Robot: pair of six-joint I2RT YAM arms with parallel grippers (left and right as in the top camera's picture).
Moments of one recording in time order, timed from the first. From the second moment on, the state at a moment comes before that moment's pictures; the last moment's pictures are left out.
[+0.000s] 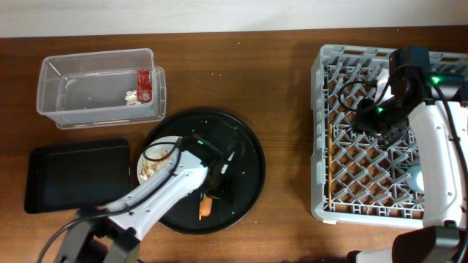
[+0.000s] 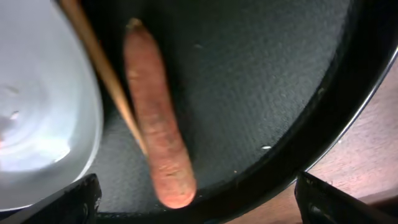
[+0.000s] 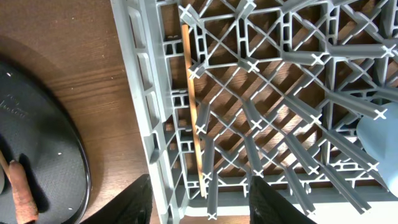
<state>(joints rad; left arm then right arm) -0.65 1.63 1.09 -1.03 0.06 -0.30 -0.12 1.60 1.59 -1.39 -0.09 0.15</state>
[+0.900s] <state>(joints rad) -0.70 1.83 1.09 -0.89 0.08 -0.32 -0.12 1.60 1.59 -1.41 -0.09 0.14</state>
